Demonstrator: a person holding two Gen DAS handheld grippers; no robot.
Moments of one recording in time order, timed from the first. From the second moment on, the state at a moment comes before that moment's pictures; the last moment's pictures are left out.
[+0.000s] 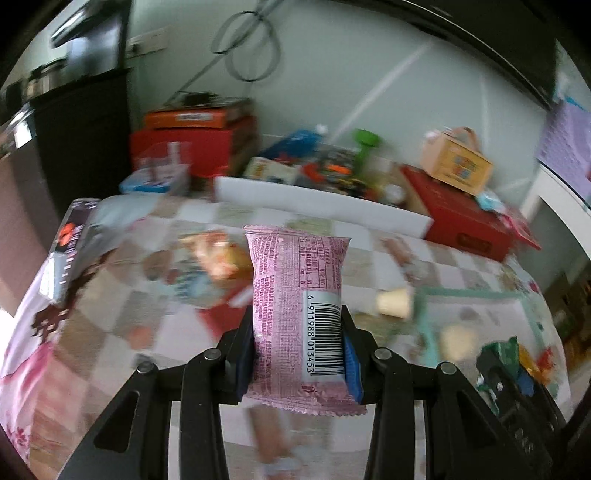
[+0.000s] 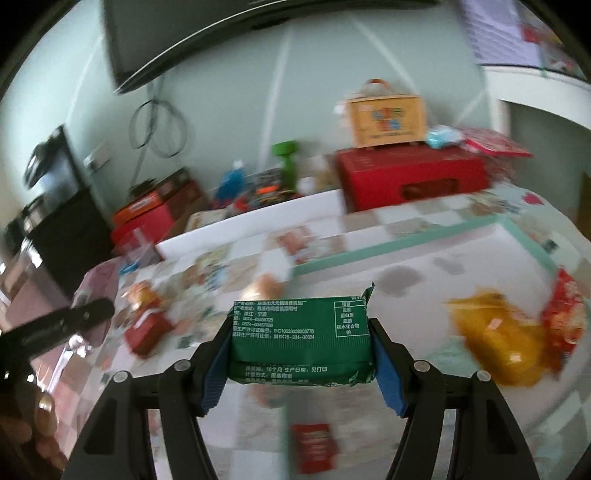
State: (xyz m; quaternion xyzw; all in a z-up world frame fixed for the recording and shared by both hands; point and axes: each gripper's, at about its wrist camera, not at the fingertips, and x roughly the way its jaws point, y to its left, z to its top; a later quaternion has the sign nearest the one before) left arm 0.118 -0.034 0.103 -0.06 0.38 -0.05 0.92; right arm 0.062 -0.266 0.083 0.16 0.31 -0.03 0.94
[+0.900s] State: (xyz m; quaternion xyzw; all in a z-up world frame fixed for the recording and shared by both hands) left arm 0.102 -0.216 0.085 0.05 0.40 -0.21 0.89; right arm 0.036 -0.397 0.075 0.18 0.28 -0.18 0.92
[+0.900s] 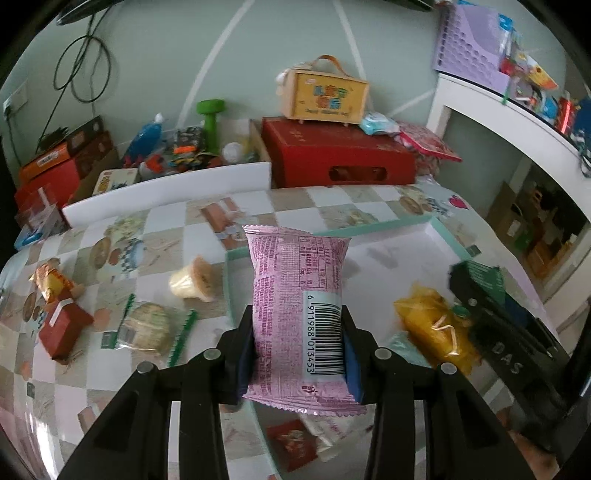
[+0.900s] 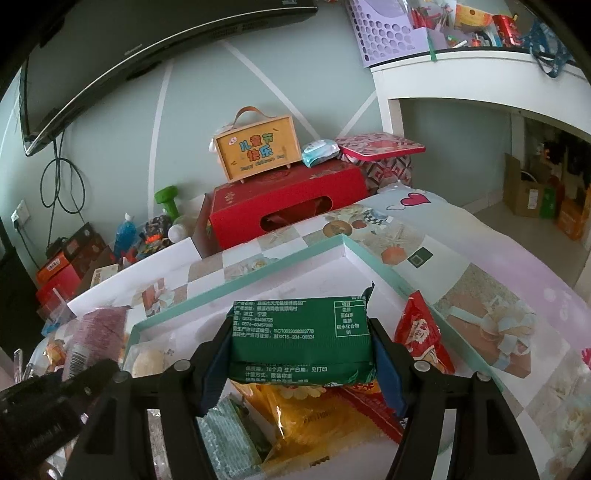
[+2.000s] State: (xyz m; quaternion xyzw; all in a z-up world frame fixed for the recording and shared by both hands) left arm 0.099 -0.213 0.096 0.04 0.40 -0.19 0.89; right arm 0.028 -0.395 0.095 0.18 0.29 -0.17 0.92
